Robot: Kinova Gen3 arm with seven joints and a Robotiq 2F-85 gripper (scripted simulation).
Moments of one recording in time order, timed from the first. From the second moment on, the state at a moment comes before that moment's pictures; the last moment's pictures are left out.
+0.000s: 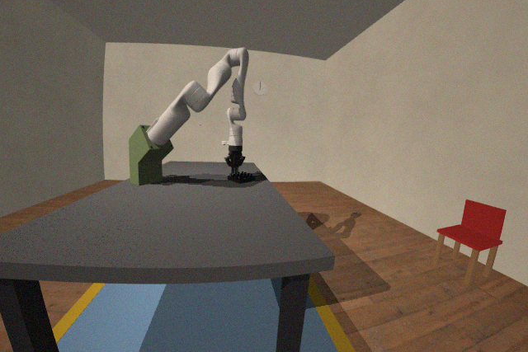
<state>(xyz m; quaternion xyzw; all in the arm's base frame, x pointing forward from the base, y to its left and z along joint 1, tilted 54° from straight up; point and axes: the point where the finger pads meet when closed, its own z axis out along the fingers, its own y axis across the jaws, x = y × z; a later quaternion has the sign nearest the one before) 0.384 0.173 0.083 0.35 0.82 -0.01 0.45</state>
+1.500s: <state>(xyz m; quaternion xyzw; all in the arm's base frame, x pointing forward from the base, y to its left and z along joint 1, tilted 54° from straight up) 0.384 0.173 0.083 0.34 0.82 -0.02 0.45</state>
